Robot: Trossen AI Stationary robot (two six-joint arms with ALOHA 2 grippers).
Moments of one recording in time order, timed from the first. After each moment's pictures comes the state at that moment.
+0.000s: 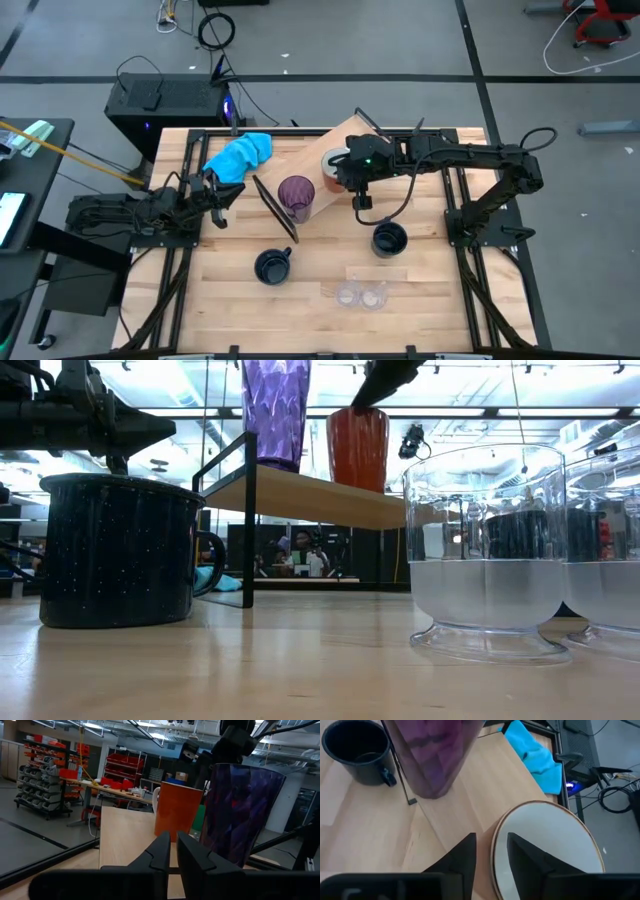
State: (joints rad) left arm -0.03 0.09 0.01 0.29 -0.41 -0.17; right arm -0.08 1.53 1.54 -0.81 0.10 -0.31
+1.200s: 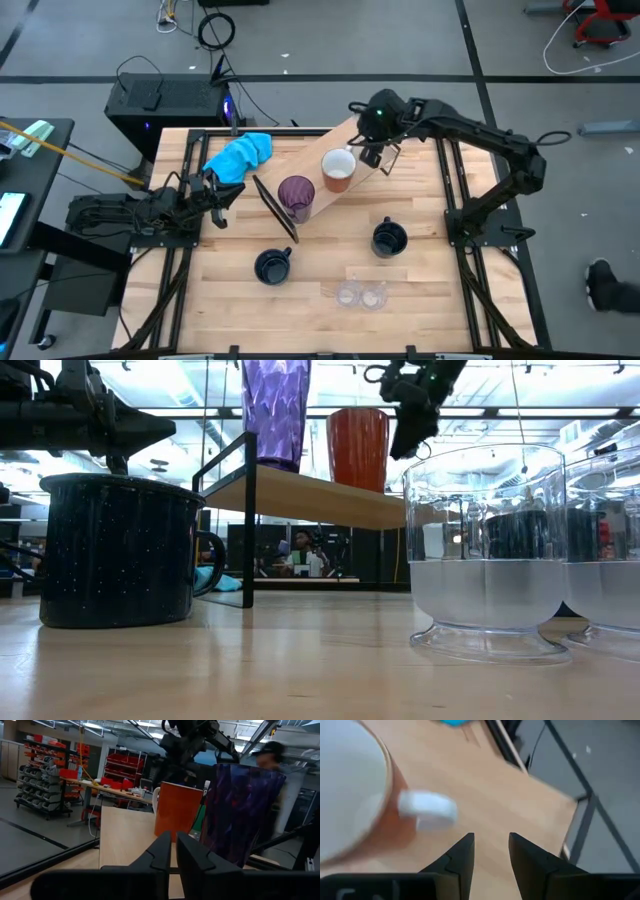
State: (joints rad) left arm -0.03 0.09 0.01 0.29 -0.41 -0.17; right arm -0.46 1.49 1.53 -0.97 0.08 -0.08
